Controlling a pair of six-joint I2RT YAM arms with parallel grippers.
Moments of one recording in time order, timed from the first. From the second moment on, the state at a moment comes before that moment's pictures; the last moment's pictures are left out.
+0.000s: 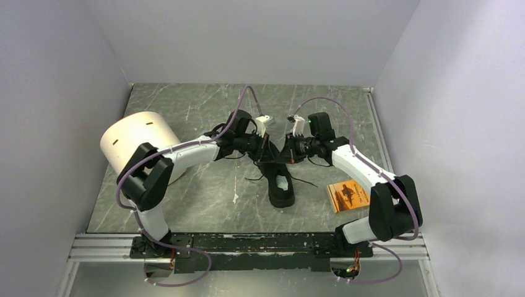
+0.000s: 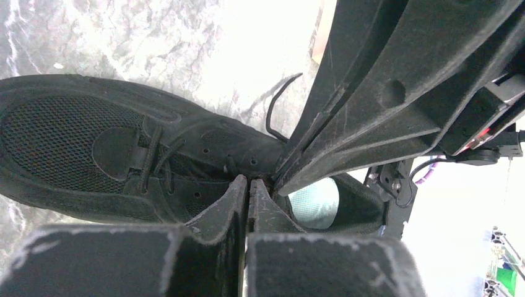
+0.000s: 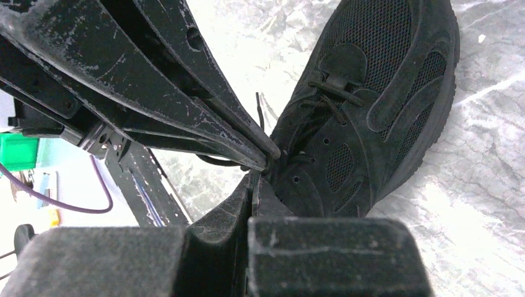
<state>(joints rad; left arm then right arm) -0.70 1.78 1.15 -0.01 0.62 -0.27 0.35 1.42 0.91 -0.31 -0.71 0.16</state>
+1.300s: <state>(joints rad) -0.68 1.86 0.97 0.53 0.76 -0.51 0.25 1.30 0.95 -0.26 -0.55 -0.02</state>
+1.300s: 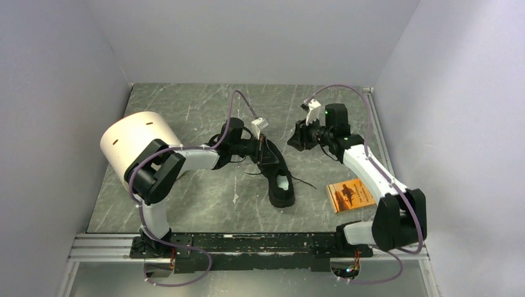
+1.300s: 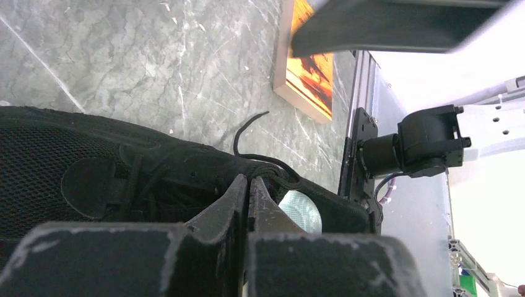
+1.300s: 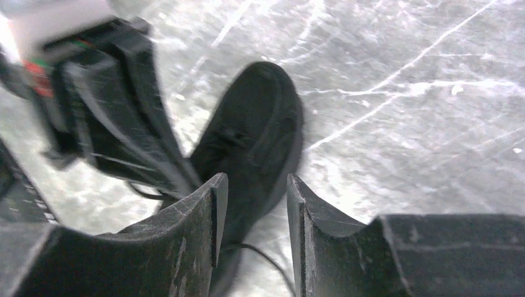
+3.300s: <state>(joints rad) -0.66 1.86 1.03 0.41 0.77 -0.41 0.27 1.49 0.79 -0.14 -0.99 -0.51</state>
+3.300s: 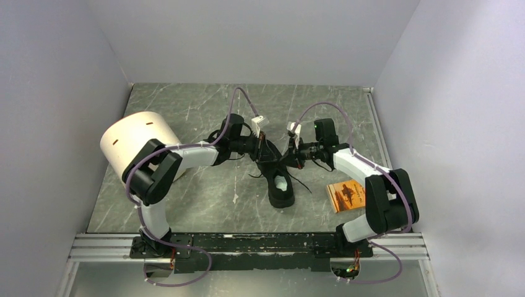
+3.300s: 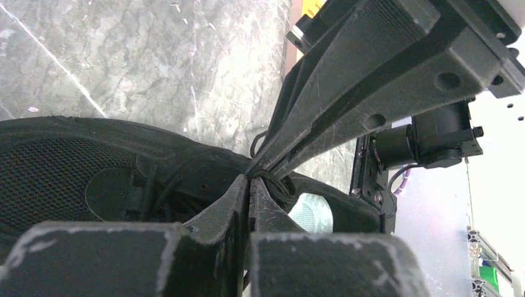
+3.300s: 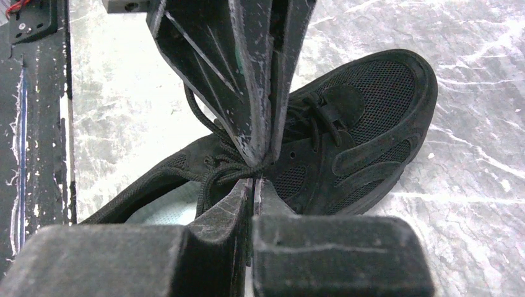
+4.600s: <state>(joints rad) -0.55 1.82 1.01 0.27 0.85 -0.35 0.27 1.44 0.78 -0.15 -0.94 -0.54</state>
